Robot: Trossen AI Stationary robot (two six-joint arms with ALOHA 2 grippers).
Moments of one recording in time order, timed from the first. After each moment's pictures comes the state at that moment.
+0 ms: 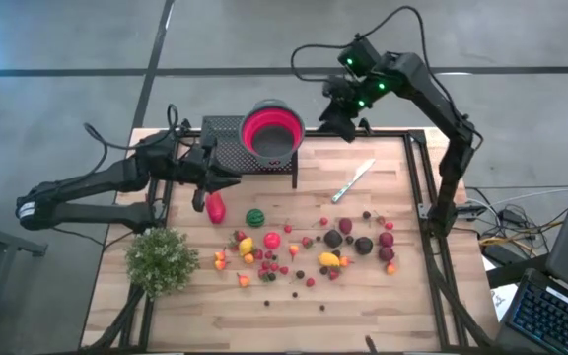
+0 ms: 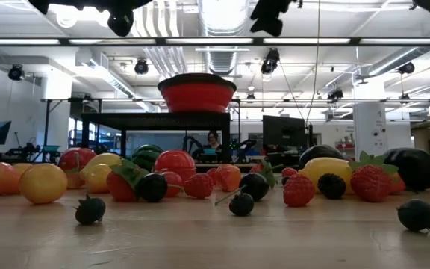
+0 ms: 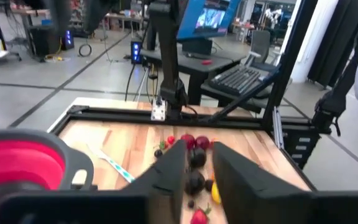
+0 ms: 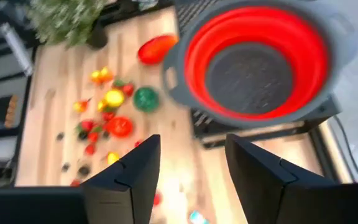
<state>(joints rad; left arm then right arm) 0.31 0.78 0.77 -0.07 0.39 -0.04 -0.58 1.84 2.33 -1.45 -0.49 -0.23</state>
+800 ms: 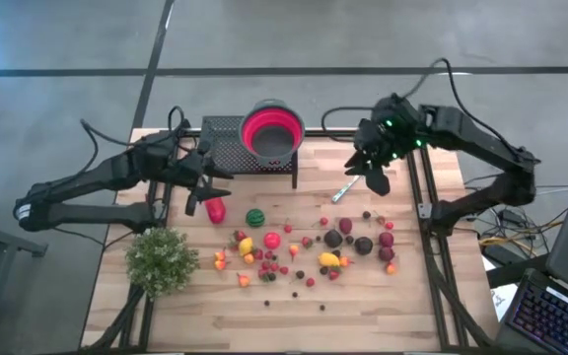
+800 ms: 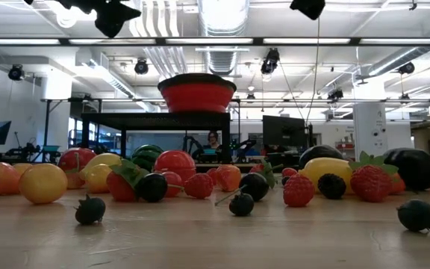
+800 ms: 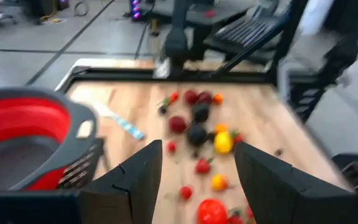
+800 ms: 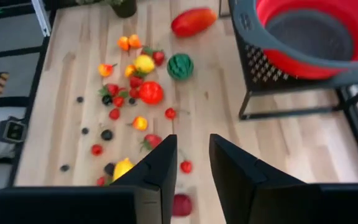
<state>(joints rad) 0.31 0.75 0.85 -0.40 0.34 0.09 -0.29 1.28 1.58 -1.10 -0.28 -0.07</state>
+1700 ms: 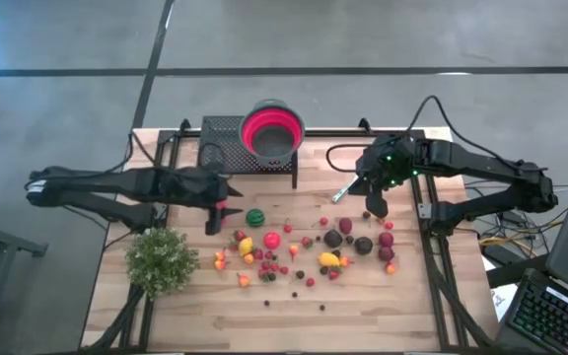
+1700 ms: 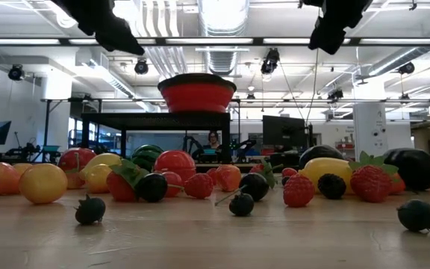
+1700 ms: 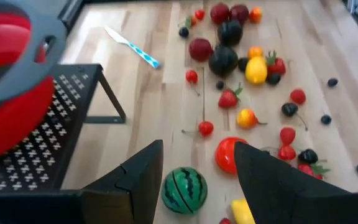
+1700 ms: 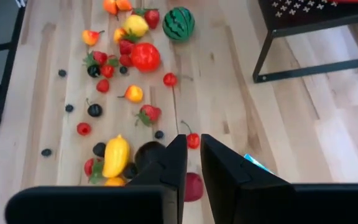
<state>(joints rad) -0.01 0.94 0.85 -0.49 -0.10 0.02 -0.23 1.11 1.11 -0.85 -0.22 0.03</state>
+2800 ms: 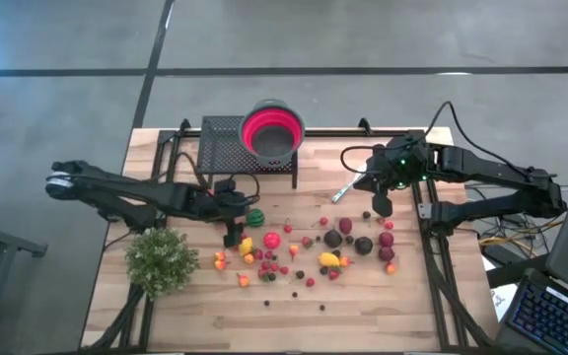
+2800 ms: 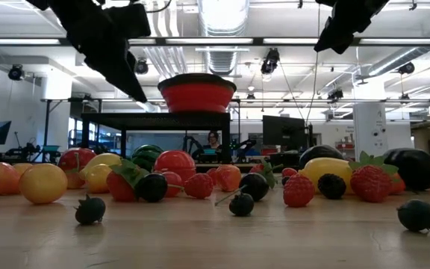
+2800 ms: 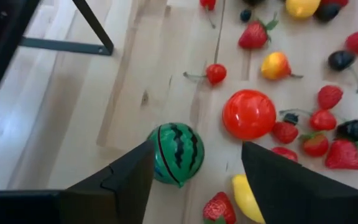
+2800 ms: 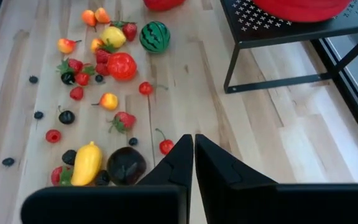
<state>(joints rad) -0.11 1.22 0.85 -0.50 -0.24 -0.18 -0.23 0.98 1.00 -0.77 -0.12 -0.01</state>
